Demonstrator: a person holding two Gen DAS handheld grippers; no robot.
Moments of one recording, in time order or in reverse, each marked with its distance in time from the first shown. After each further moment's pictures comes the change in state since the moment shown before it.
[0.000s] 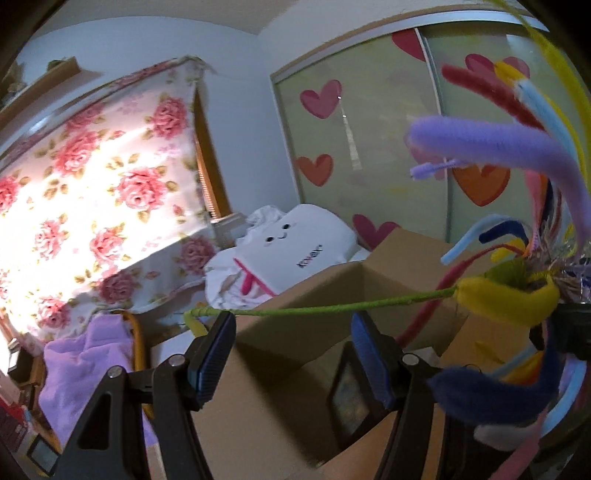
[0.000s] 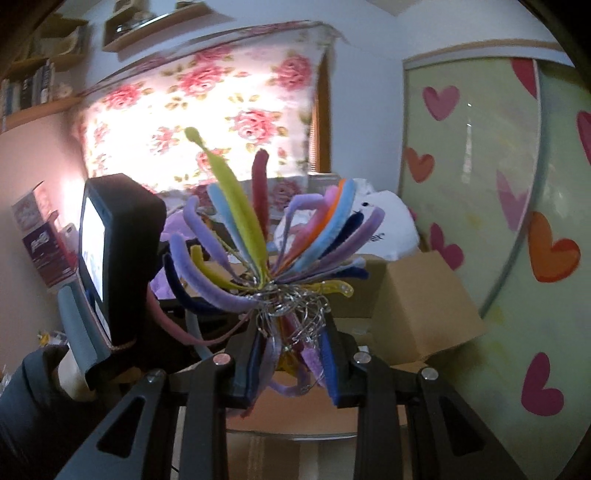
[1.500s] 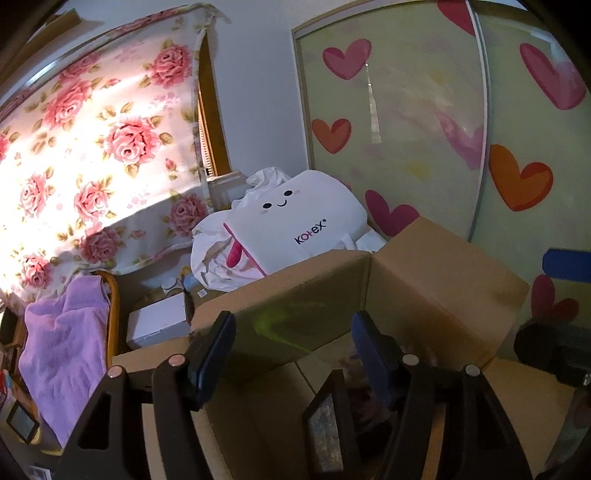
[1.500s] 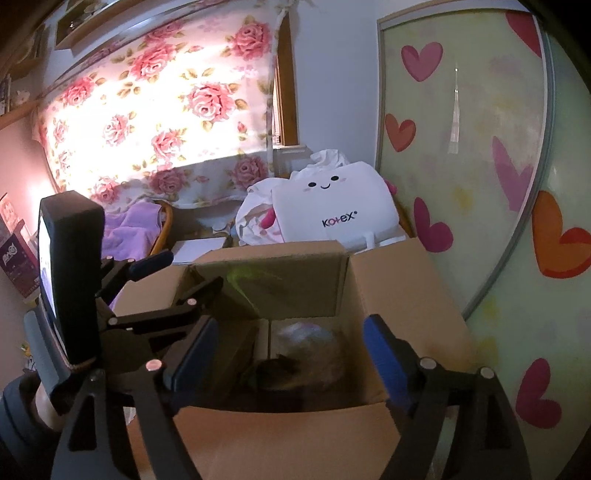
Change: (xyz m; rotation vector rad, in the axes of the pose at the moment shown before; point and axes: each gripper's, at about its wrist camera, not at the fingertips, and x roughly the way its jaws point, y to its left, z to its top) left arm 0.101 -0.005 0.016 -0.128 0.147 0.029; right arm 0.102 -0.088 0.029 0.051 0.118 -0.039
